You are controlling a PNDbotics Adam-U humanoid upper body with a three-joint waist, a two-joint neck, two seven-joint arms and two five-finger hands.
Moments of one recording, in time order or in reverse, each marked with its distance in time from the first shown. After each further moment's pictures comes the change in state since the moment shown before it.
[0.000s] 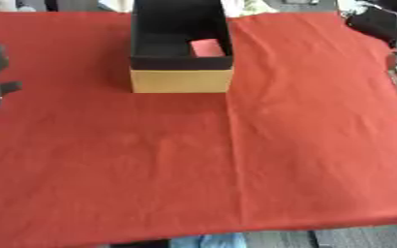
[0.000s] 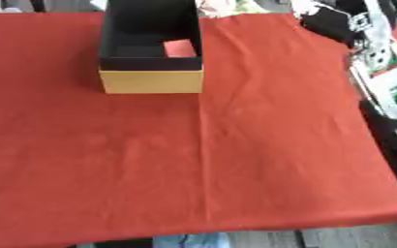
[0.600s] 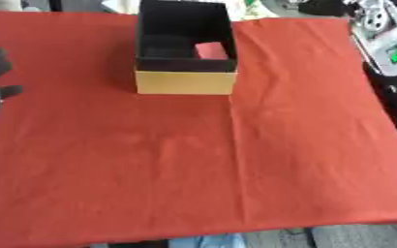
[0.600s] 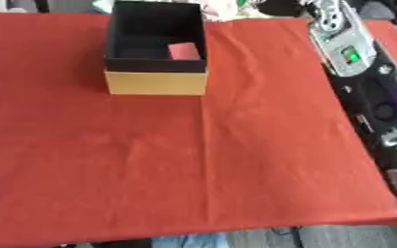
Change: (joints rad) left arm -0.008 0.001 -0.028 0.000 0.010 0.003 -0.031; right arm -0.296 -0.029 0.102 0.286 0.187 -0.056 0.101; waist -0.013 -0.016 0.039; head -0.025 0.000
